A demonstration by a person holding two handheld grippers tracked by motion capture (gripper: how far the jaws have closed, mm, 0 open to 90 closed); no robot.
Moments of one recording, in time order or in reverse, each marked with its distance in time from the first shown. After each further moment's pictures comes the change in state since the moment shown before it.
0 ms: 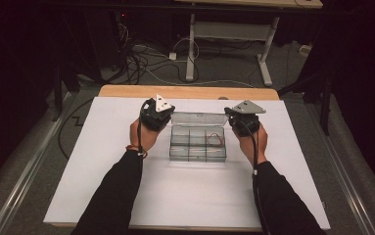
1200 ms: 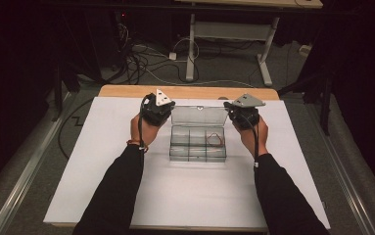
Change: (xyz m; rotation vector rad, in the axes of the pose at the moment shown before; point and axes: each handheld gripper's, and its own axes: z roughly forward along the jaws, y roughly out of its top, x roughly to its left) left arm 0.011 0.009 0.008 -0.009 -0.004 -0.010; right arm -0.014 0.009 0.014 -0.013 0.031 -0.037
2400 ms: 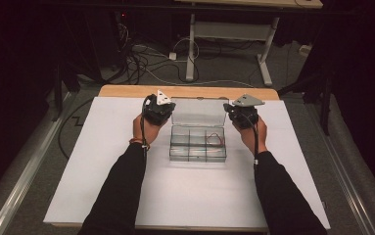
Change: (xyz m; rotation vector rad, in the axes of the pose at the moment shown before) left arm 0.008 -0.011 0.023 0.025 -0.032 -0.047; right arm -0.012 -0.015 0.020 0.017 0.048 0.019
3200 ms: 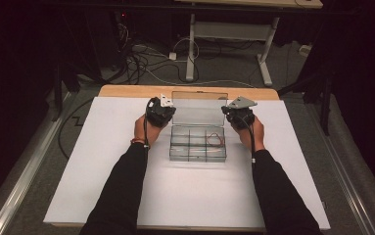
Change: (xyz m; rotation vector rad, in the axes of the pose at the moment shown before) left arm 0.002 -0.011 0.023 0.080 -0.005 0.022; right arm -0.002 -0.014 0.024 0.055 0.001 -0.072
